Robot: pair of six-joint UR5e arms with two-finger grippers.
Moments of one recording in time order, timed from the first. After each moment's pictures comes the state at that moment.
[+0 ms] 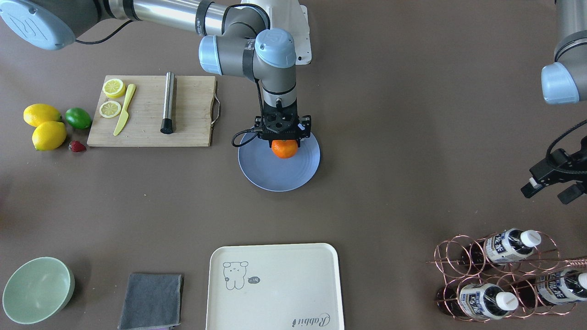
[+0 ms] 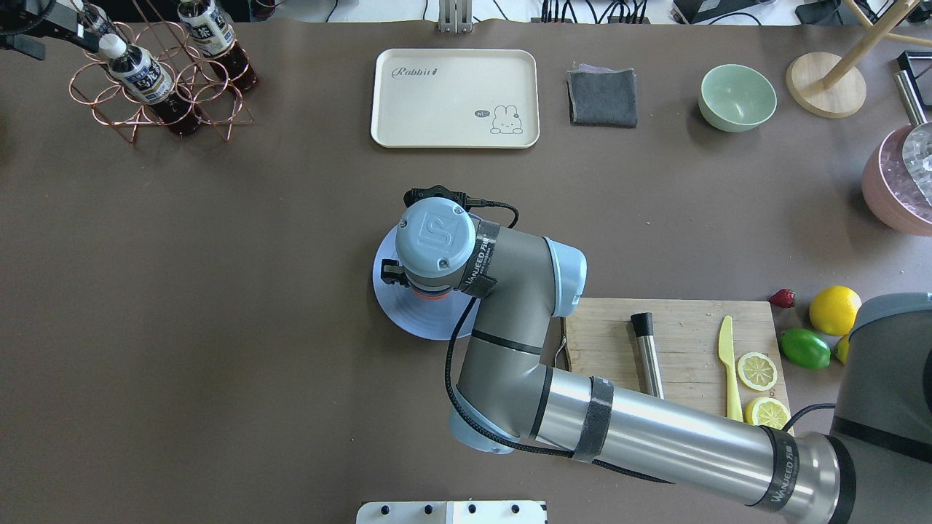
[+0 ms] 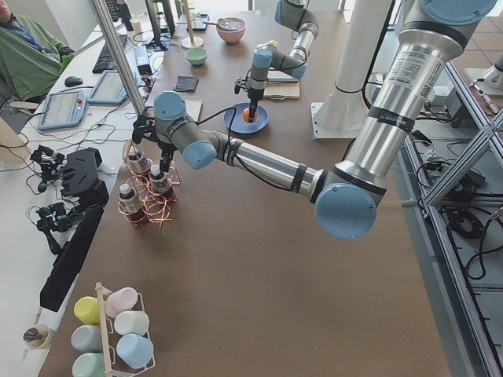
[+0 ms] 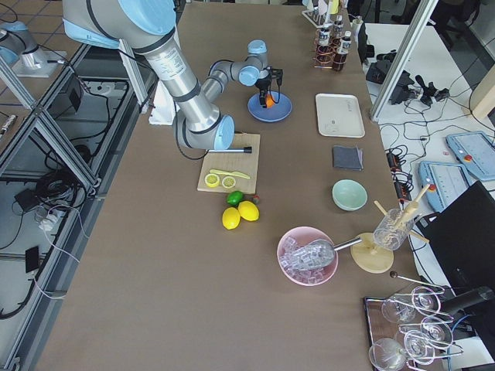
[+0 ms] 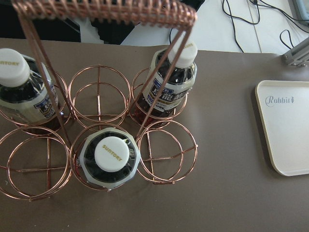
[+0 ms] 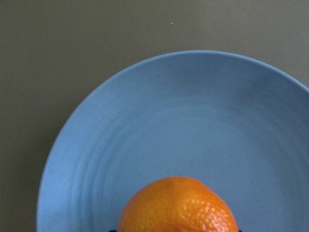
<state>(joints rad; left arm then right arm) -1.32 -1.94 -1.51 -2.09 -2.39 -0.72 0.42 -0.69 1.38 -1.42 1.70 1.35</state>
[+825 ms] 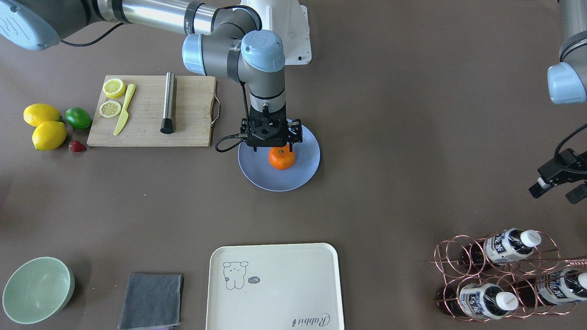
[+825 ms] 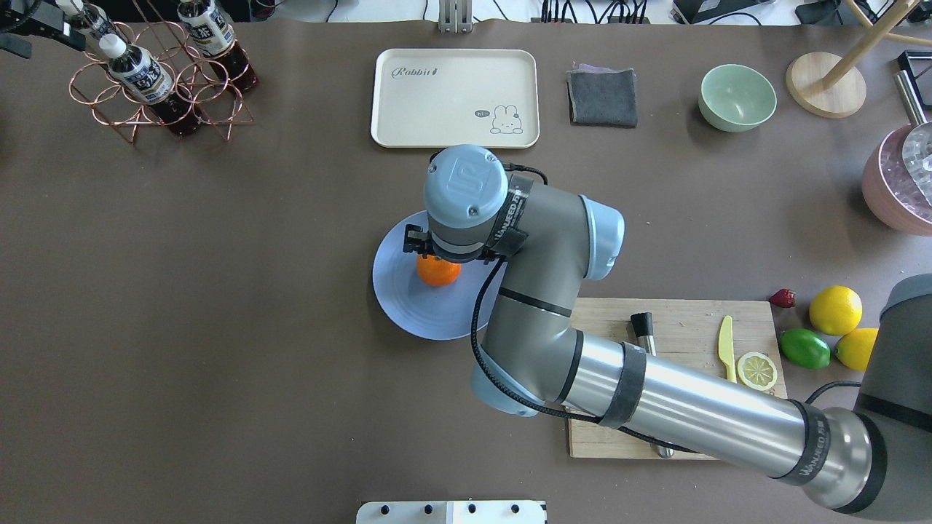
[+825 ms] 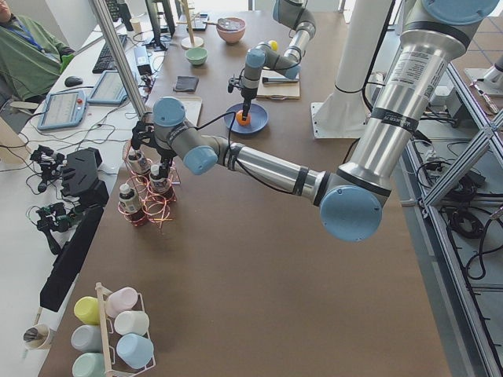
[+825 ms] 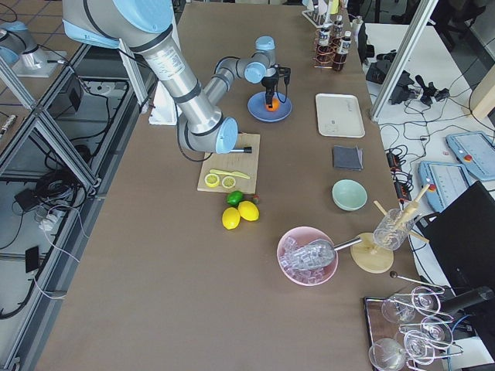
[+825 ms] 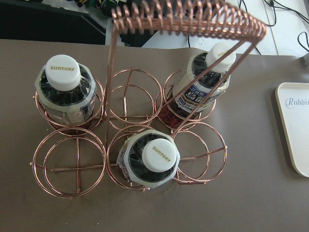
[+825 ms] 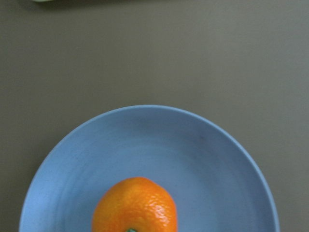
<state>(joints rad) -1.35 -1.94 -1.50 -2.08 -2.40 -0.68 0.51 -0.74 1.54 -1.57 1.79 1.31</state>
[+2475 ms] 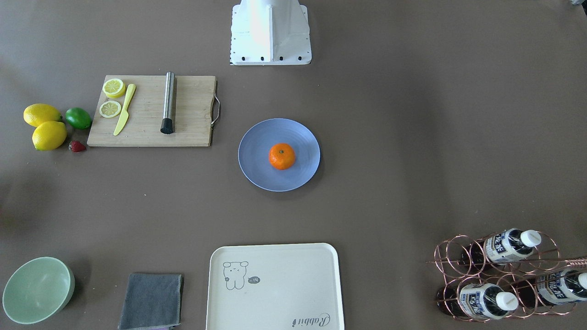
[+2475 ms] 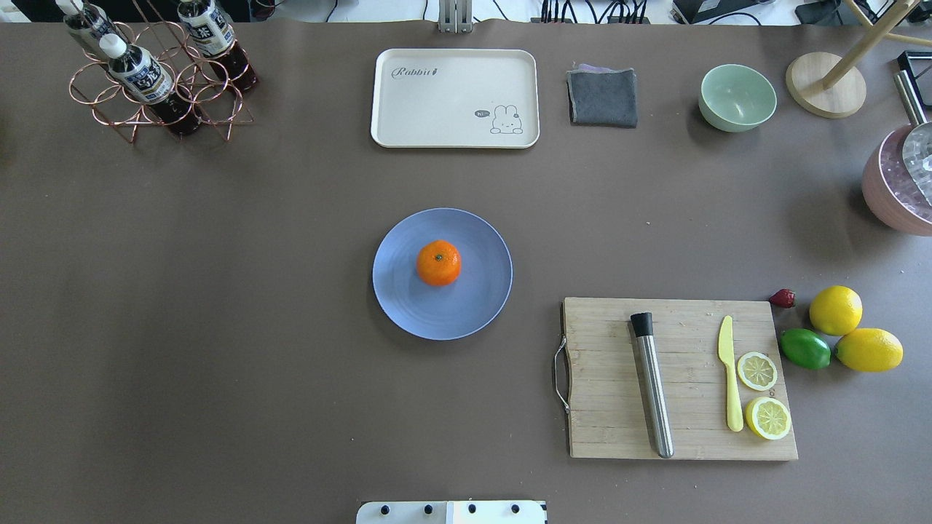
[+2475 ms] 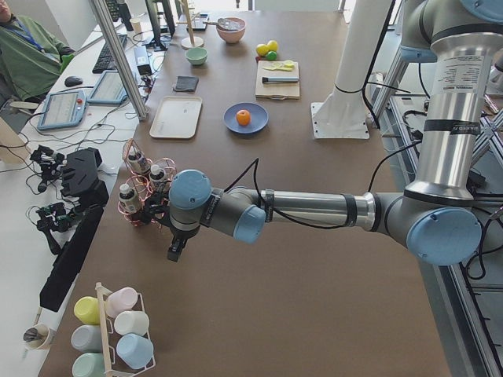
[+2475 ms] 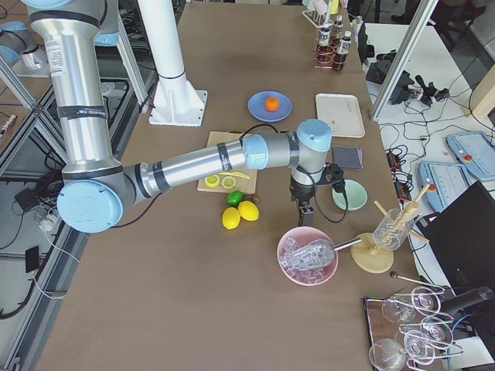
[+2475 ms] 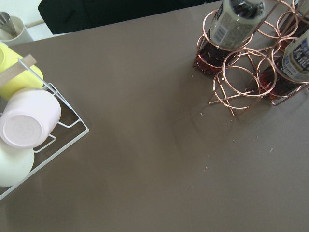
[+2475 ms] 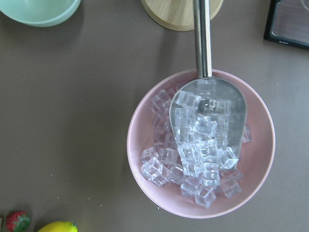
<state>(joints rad) -1.60 -1.65 -1.52 -1.92 -2.43 -0.04 1.51 -1.47 1.74 -1.76 2.27 -0.07</state>
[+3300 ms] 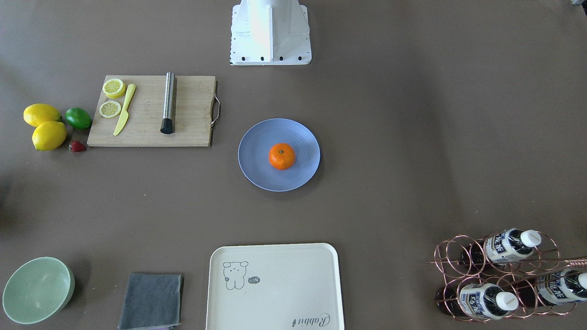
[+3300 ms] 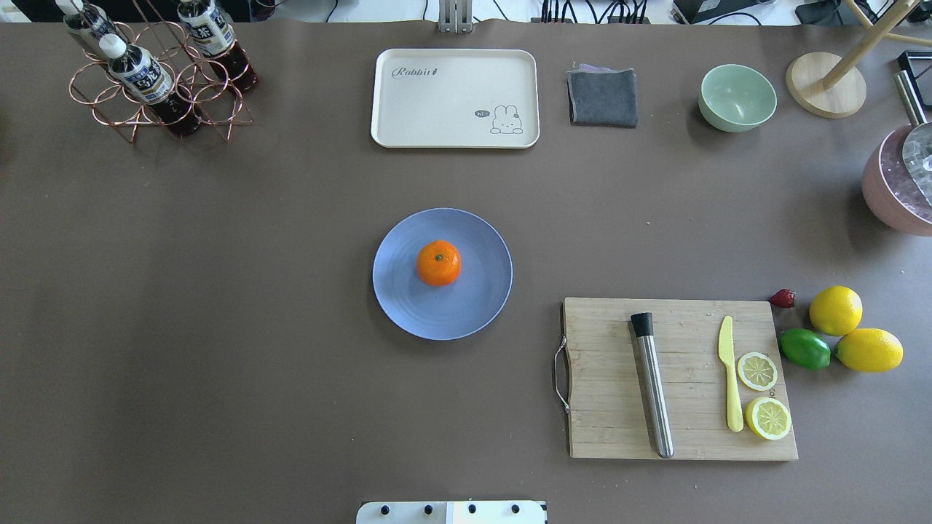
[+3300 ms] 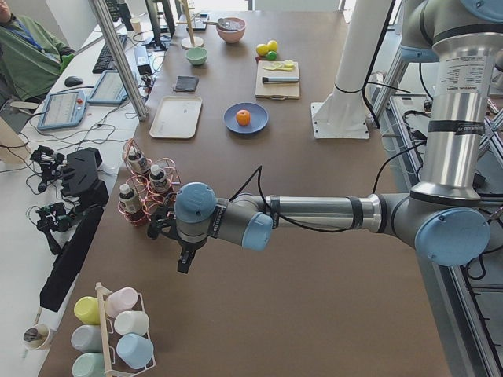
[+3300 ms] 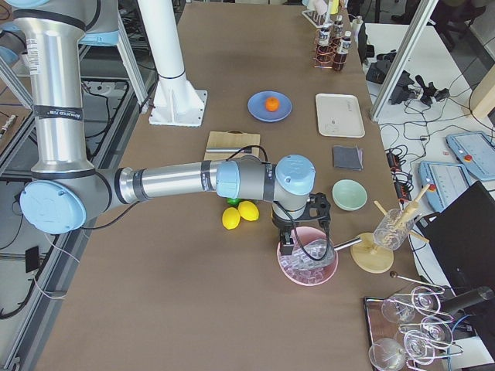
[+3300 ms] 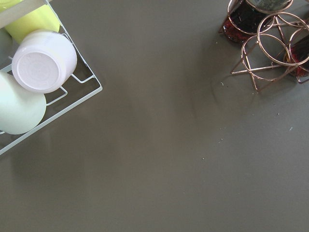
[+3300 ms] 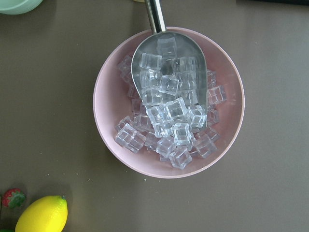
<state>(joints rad) -1.61 -1.62 -1.51 -1.90 -2.43 -0.05 1.61 -1.55 1.73 -1.75 2.36 -0.12</state>
